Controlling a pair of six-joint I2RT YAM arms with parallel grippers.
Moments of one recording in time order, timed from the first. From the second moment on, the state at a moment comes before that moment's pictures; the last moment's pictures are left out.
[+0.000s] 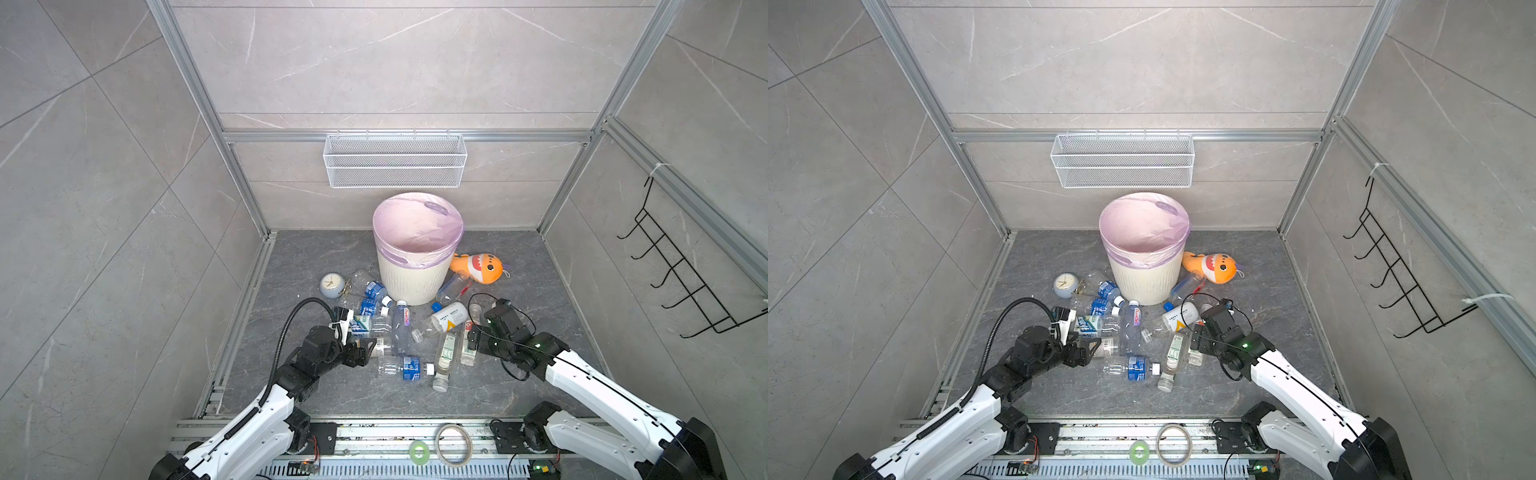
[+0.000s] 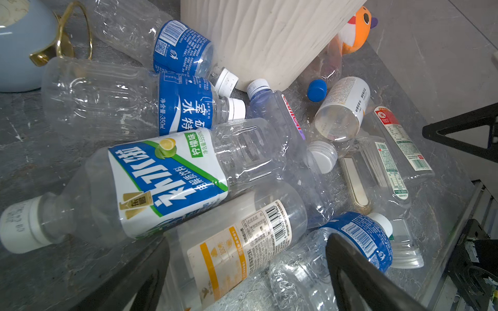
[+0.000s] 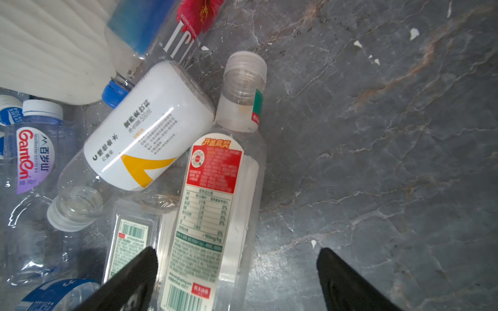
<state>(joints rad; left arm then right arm) -0.54 0.77 0.29 -0.08 0.19 -0.34 0.55 0.99 0.62 -0.66 0.19 0.69</state>
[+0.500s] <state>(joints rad) -0.54 0.79 0.29 -0.07 0.19 -0.34 0.58 1.16 0.64 -0.64 0.21 0.72</state>
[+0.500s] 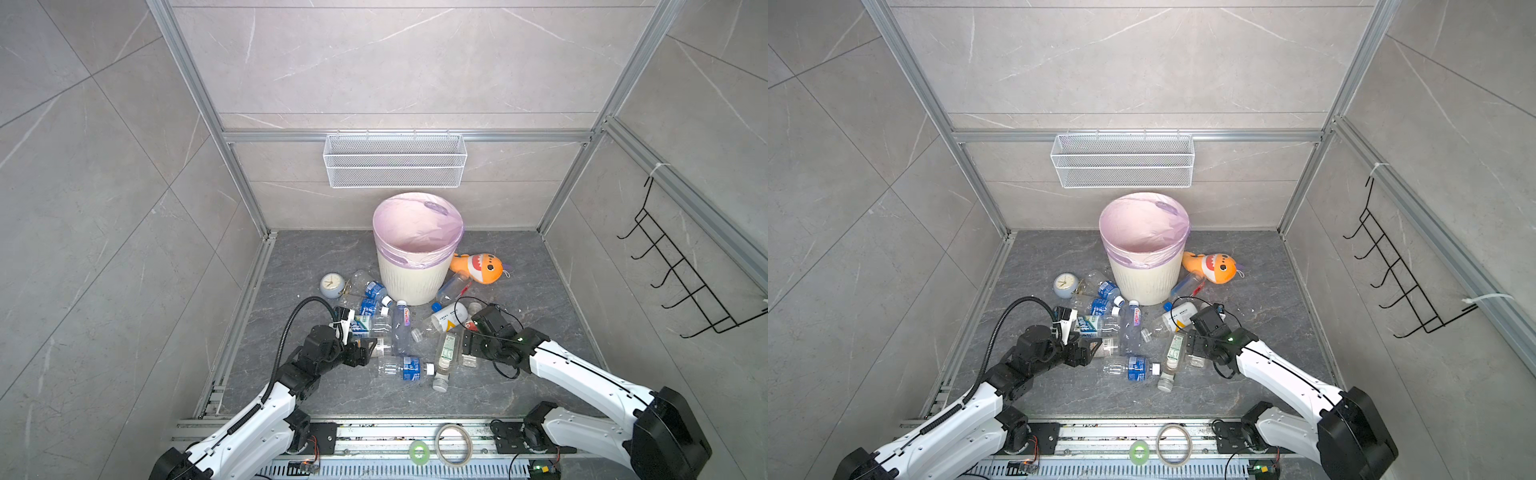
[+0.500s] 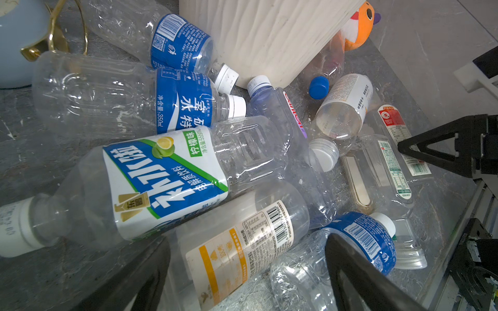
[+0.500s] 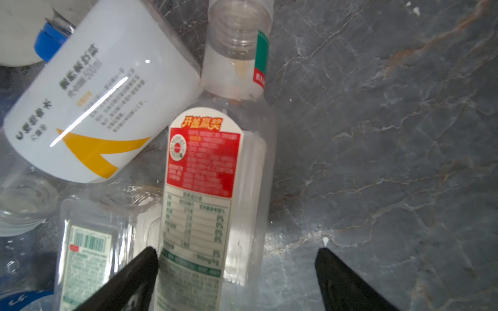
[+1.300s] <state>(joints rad) -0.54 0.81 0.29 -0.07 0.19 -0.34 0.58 1.32 0.79 -0.66 0.34 0.64</state>
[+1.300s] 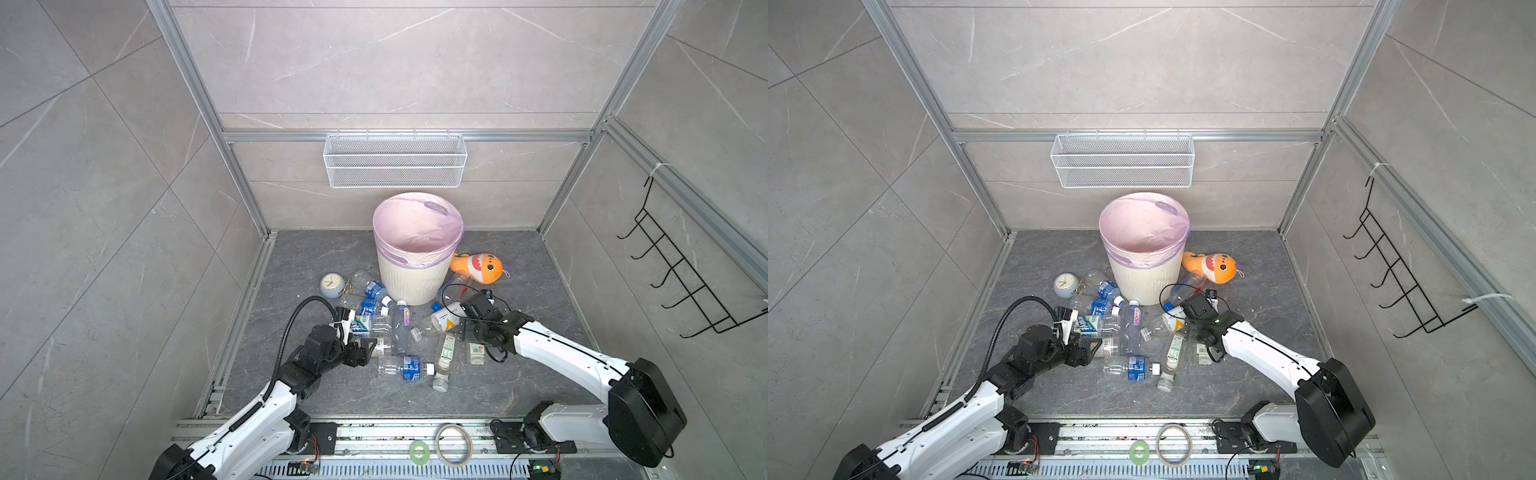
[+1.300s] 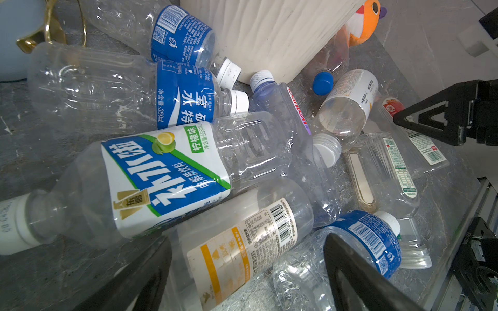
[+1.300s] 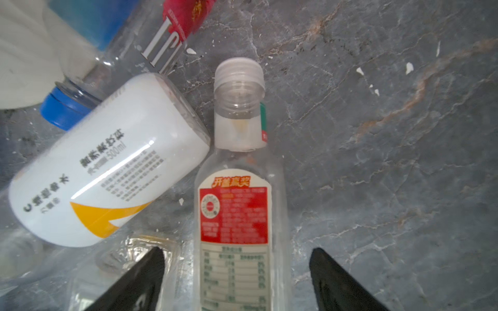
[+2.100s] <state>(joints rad) -0.54 0.83 0.29 -0.06 0.19 -0.34 0.58 1.44 0.84 -0.70 0.37 0.60</state>
